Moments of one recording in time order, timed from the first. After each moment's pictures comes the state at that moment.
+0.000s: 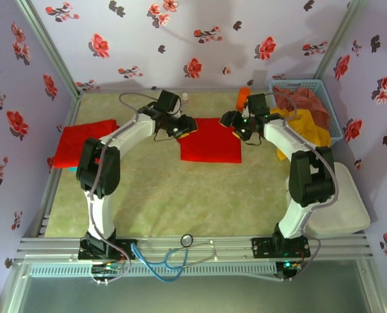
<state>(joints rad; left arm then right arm) -0.54 1.98 1.61 -0.54 0.39 -0.75 0.26 1.75 1.28 -0.40 -0.41 0.79</state>
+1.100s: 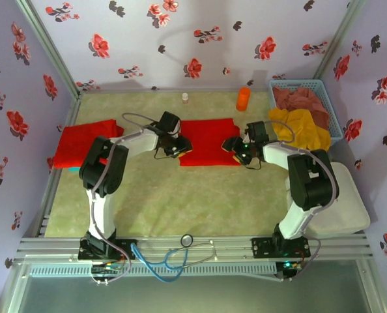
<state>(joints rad) -0.53 2.00 1.36 -0.43 0.32 -0.80 0.25 1.72 0.92 -0.17 -0.42 0.83</state>
